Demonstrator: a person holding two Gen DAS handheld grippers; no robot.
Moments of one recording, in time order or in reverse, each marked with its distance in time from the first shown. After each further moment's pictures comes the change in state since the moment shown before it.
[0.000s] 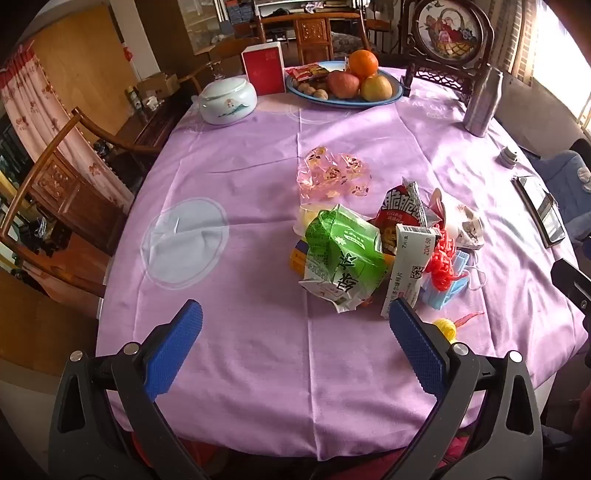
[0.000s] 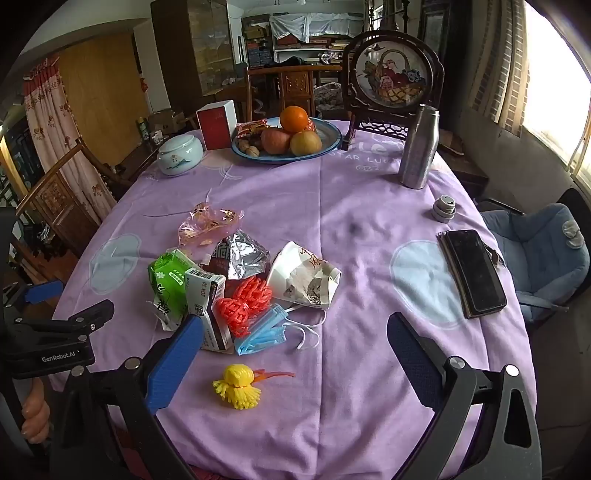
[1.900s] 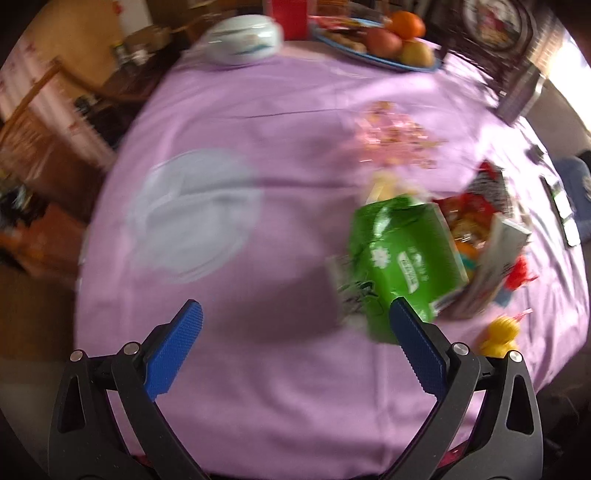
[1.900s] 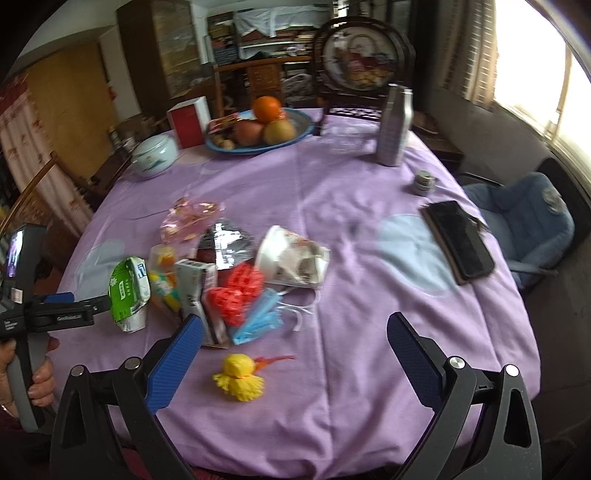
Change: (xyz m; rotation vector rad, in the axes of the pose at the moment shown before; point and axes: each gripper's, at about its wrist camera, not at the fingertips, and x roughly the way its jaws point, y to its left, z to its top) left arm 0.079 0.087 -0.003 -0.073 0.158 -0.076; right arm 0.011 0.017 -0.009 0.066 0.038 -0.051
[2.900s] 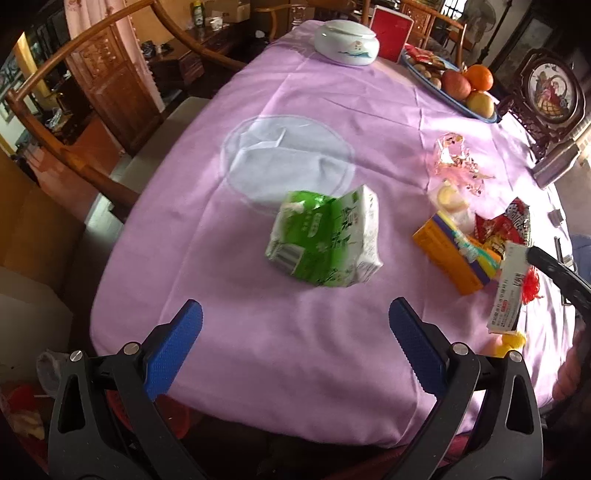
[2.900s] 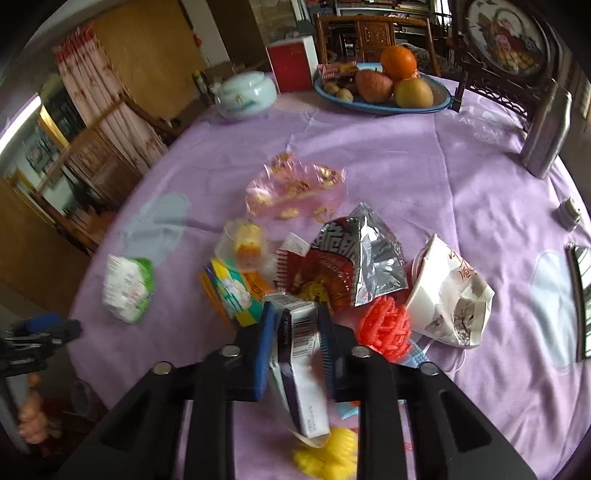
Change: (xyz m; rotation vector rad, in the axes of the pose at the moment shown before) left arm -0.029 0.059 -0.048 -0.278 -0.020 0.005; right arm 0.088 0.064 0.036 -0.155 0.121 0.334
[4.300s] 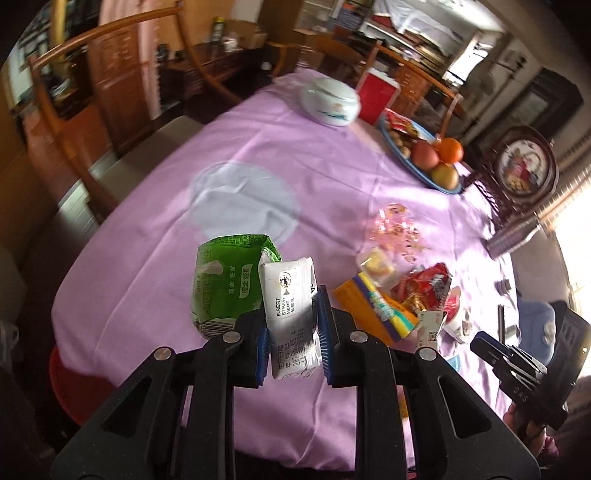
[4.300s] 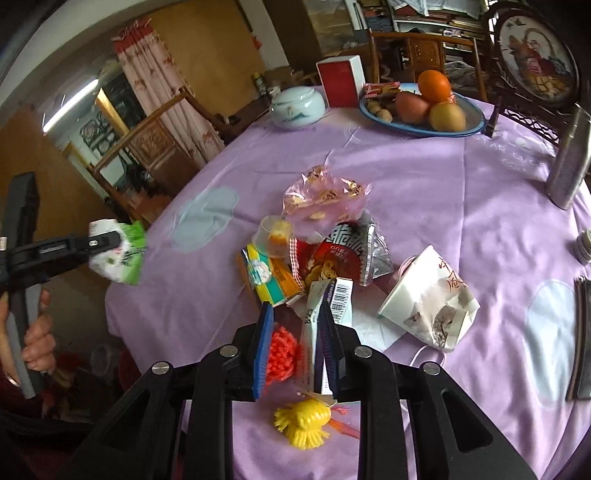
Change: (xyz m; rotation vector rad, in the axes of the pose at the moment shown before) left arm -0.052 -0.022 0.004 -0.205 -0.165 -0.141; right arm -0.025 -0.028 -0.009 -0.160 0.037 0.152
